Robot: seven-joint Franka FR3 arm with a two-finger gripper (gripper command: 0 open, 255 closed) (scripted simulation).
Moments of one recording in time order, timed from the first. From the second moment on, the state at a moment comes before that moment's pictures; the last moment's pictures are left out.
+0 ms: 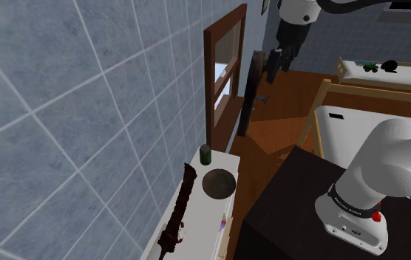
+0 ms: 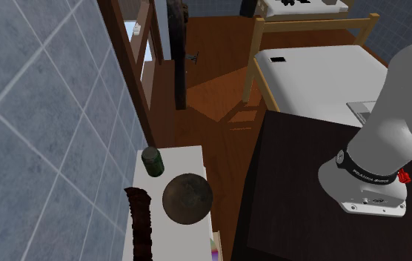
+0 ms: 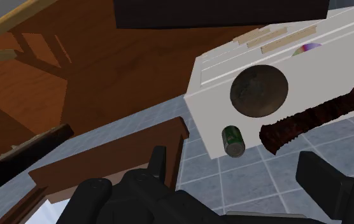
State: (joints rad) arm -0.01 -0.75 0.03 -2.34 -0.07 1.70 0.07
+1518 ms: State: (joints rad) arm 0.02 -0.15 0.04 -2.43 -0.03 2.36 0.11
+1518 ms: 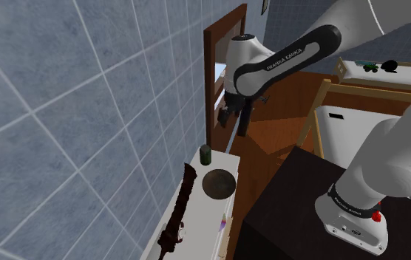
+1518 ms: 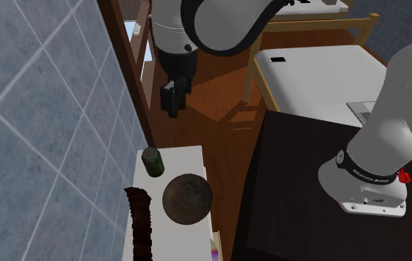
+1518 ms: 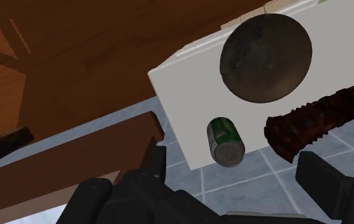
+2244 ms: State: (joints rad) arm 0.03 0.29 0.06 -2.24 -0.03 2.59 0.12
